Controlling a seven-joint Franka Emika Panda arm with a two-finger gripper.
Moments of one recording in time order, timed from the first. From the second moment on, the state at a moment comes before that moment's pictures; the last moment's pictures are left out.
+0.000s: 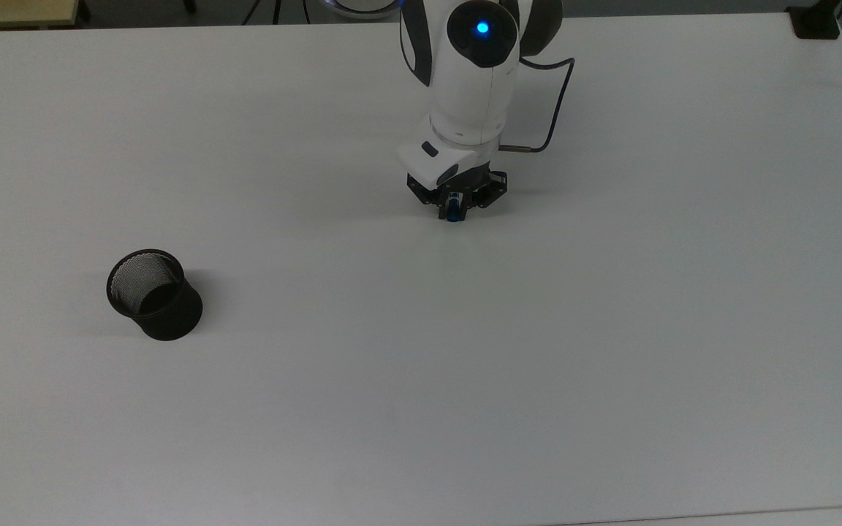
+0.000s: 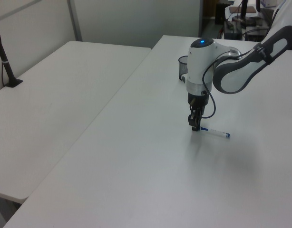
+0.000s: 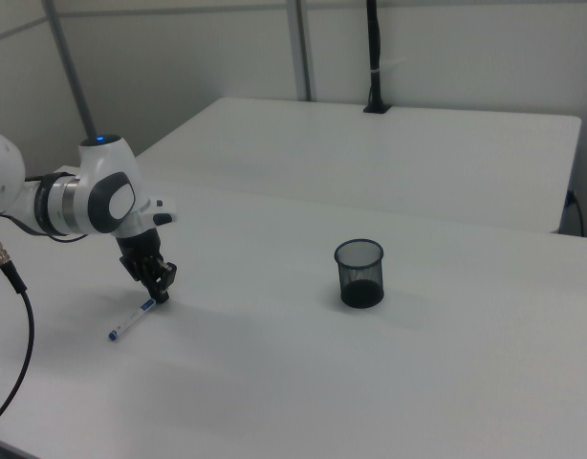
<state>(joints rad) 0.31 0.32 -0.03 -1.99 -0.04 2.33 0.34</state>
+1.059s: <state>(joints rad) 0.06 0.28 -0.08 -1.66 -0.06 2.28 0.35</state>
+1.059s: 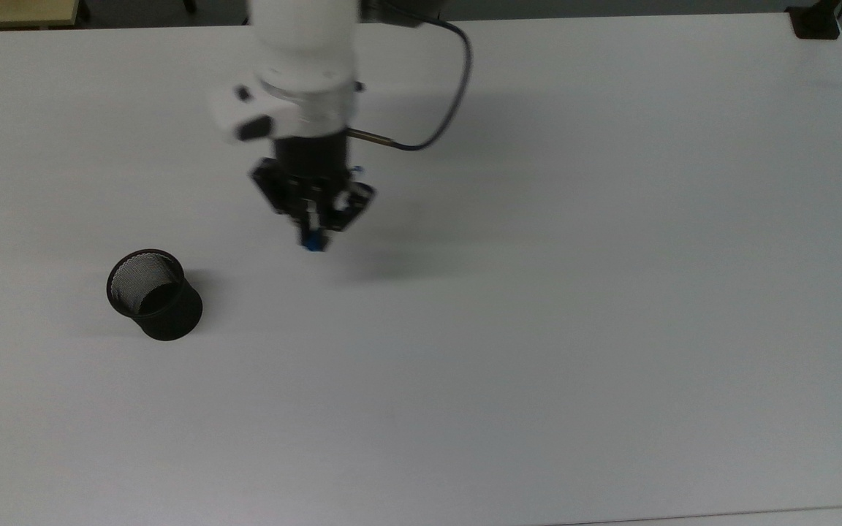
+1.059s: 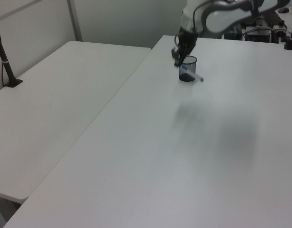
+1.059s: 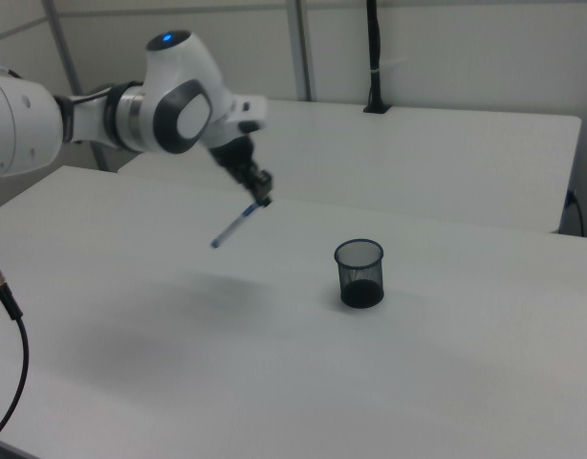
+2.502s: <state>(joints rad) -0.13 0.42 -0.19 -1.69 -0.22 2.92 0.36</state>
